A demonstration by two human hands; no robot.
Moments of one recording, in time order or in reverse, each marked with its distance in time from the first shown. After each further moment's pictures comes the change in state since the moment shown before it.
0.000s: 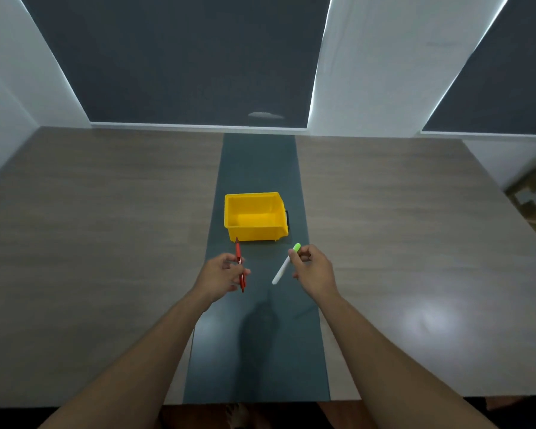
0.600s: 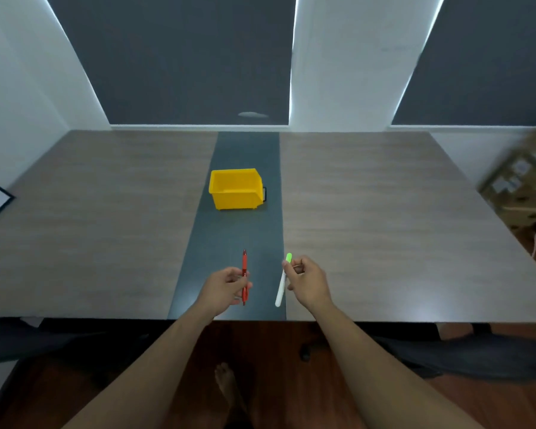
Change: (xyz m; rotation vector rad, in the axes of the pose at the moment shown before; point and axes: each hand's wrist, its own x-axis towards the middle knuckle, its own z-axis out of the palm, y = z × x) left_hand -0.235 -0.094 0.151 0.078 0.036 0.044; right_hand -0.207 0.128 -0.126 0.073 -0.037 -0.042
